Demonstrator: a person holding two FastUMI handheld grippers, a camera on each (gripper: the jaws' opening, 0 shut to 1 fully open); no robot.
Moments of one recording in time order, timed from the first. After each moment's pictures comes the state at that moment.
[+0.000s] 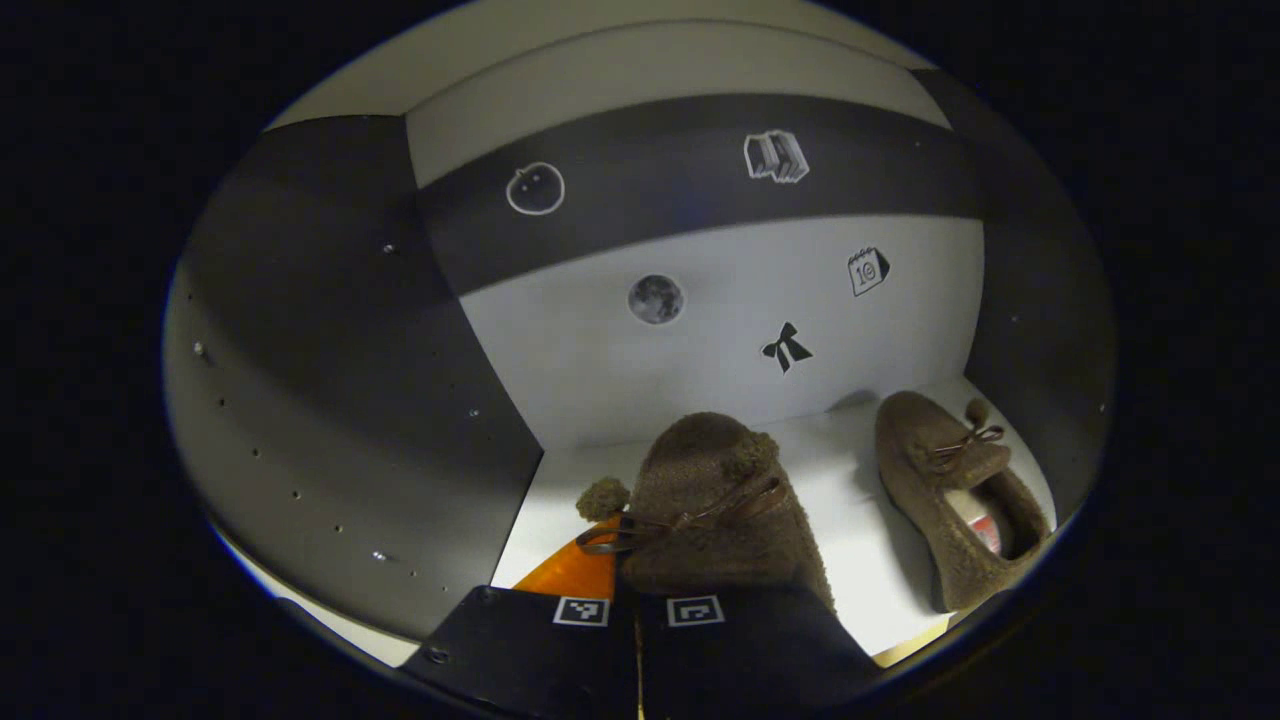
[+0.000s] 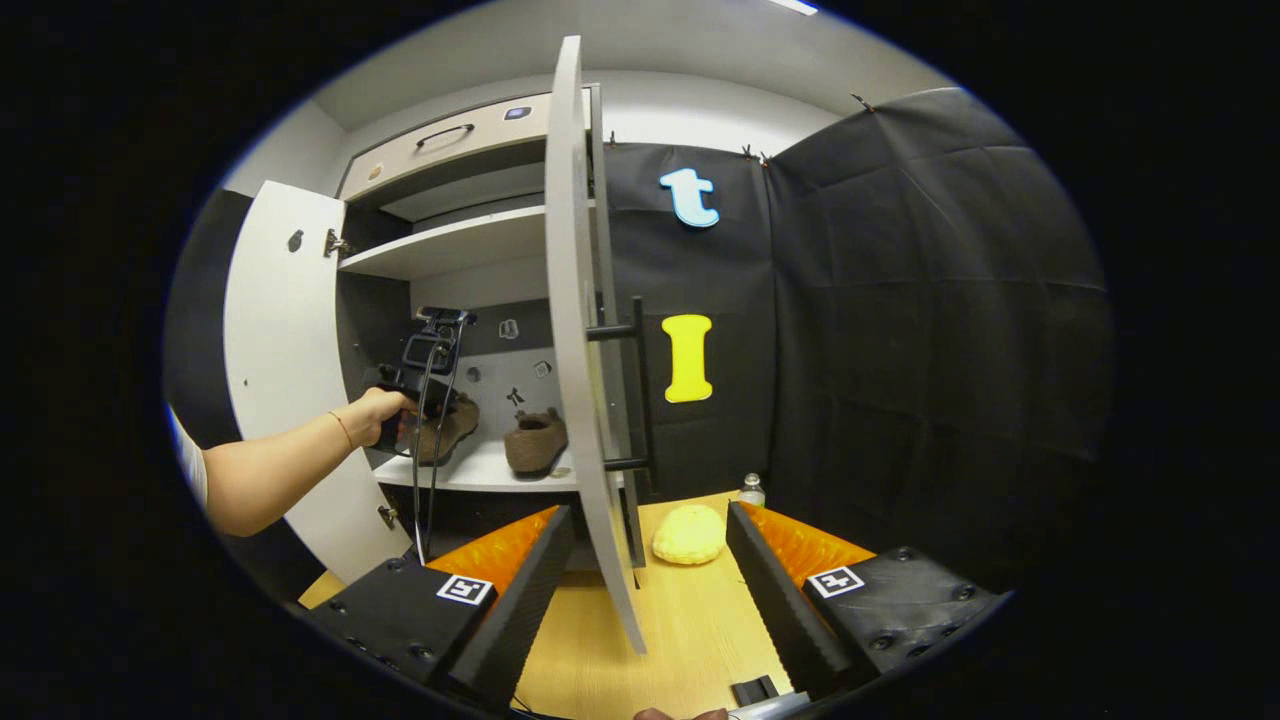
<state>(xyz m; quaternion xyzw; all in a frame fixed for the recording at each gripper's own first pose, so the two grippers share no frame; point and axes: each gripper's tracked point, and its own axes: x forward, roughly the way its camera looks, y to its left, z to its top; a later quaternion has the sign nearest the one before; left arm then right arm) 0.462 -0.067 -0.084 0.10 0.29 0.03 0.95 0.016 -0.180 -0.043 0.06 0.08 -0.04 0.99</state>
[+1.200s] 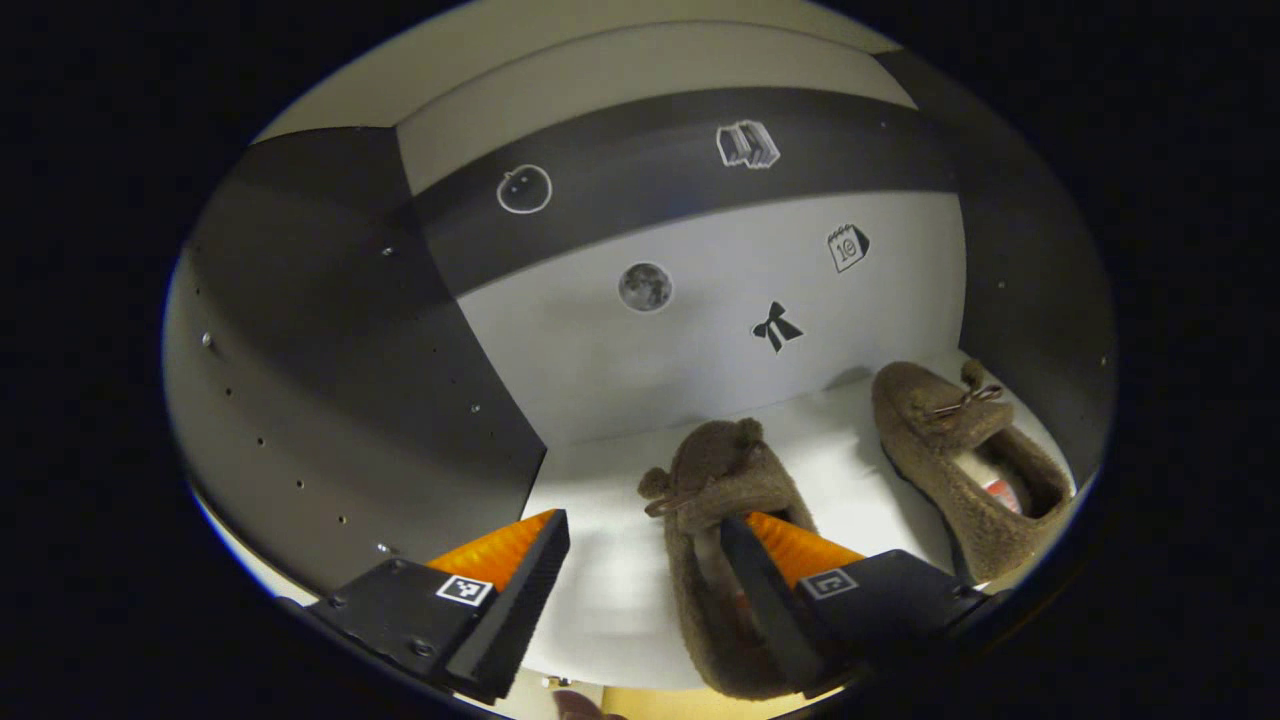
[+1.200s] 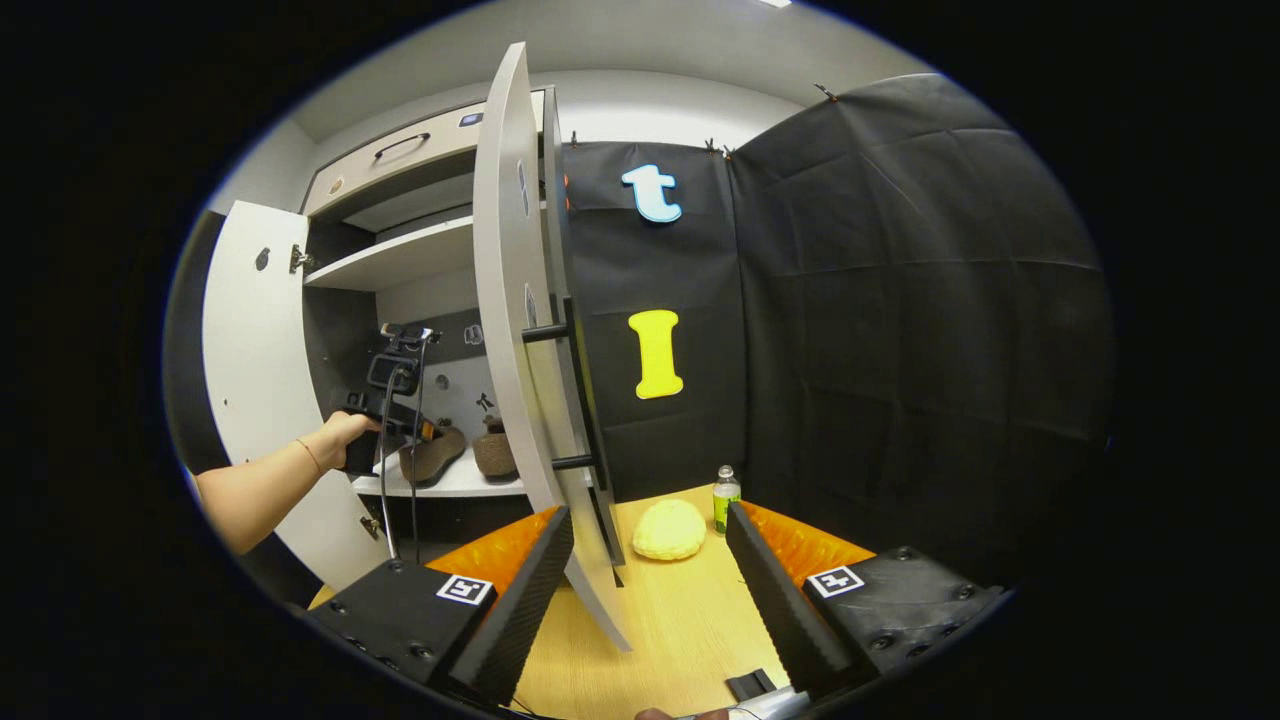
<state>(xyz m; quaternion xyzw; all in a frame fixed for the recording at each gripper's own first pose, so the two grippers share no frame) 0.416 -0.069 -0.069 0.10 0.25 0.01 0.96 0.011 -0.201 -0.040 0.08 0.08 -0.06 0.99</state>
